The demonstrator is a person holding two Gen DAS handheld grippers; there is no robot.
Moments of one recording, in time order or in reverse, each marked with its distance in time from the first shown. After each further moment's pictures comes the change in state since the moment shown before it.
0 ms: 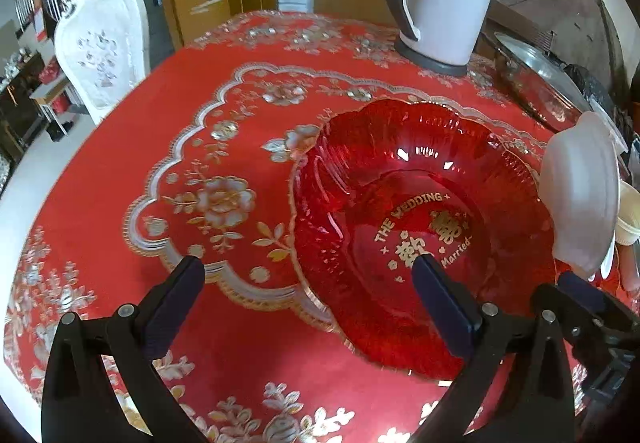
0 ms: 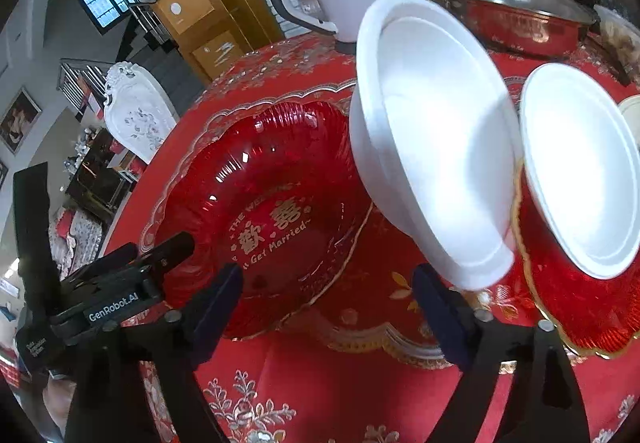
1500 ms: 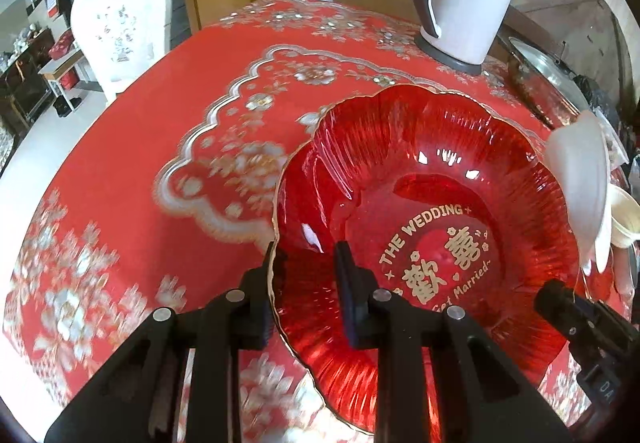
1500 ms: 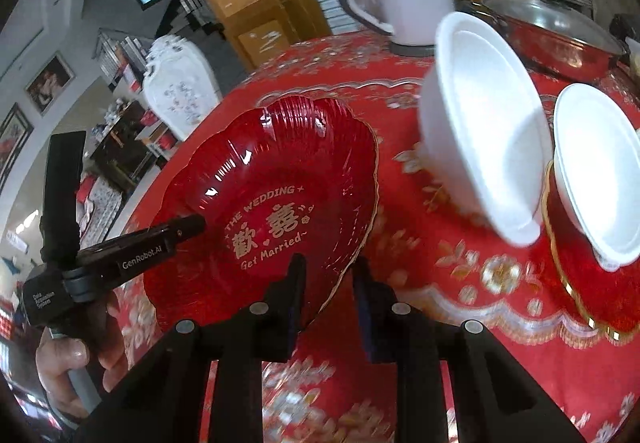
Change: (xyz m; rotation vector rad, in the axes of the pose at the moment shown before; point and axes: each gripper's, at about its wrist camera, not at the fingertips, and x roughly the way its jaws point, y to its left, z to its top) left arm -0.026 0.033 -0.026 -0.067 0.028 0.012; right arm -0.039 0.032 -0.045 -0.159 0.001 0.082
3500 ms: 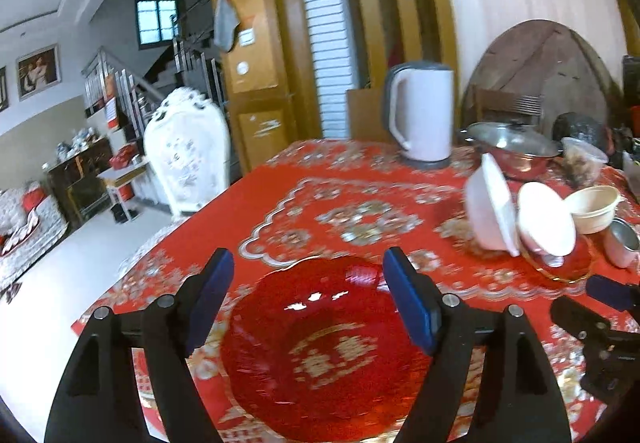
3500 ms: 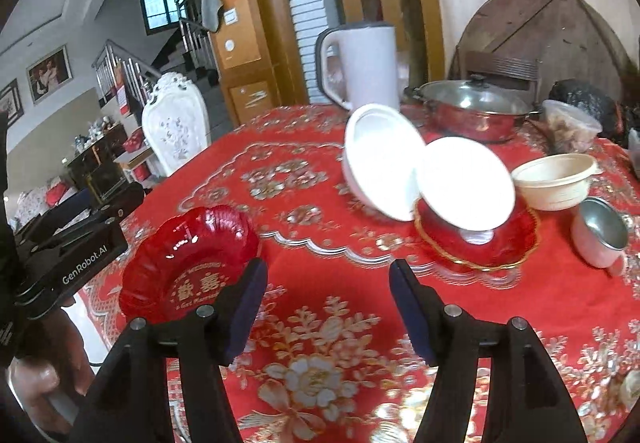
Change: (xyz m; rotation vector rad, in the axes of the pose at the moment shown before) left arm -0.161 -0.057 -0.096 0.100 -0.539 0.174; right arm -0.129 -0.005 -0.069 -0.086 -0.279 -0.181
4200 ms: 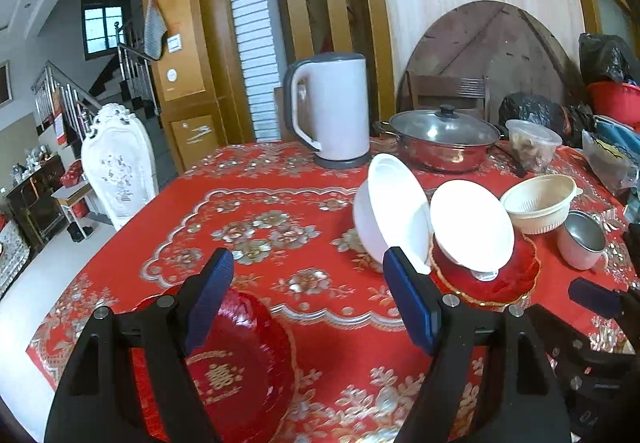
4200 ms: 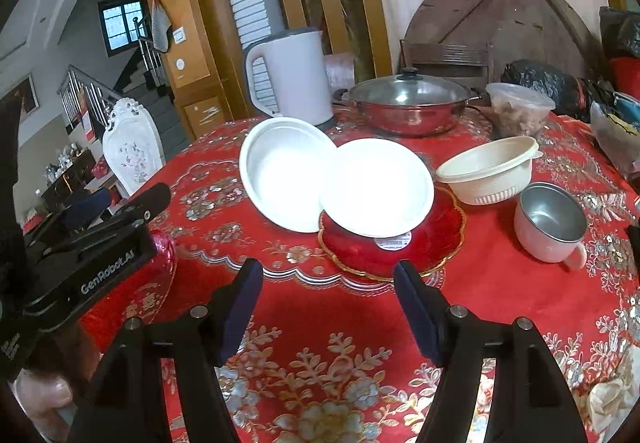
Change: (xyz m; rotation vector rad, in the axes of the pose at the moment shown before) left arm 0.023 -0.116 0.023 0.076 0.030 -0.161; right arm 0.002 -0.080 0.010 0.100 -0.006 -0.096
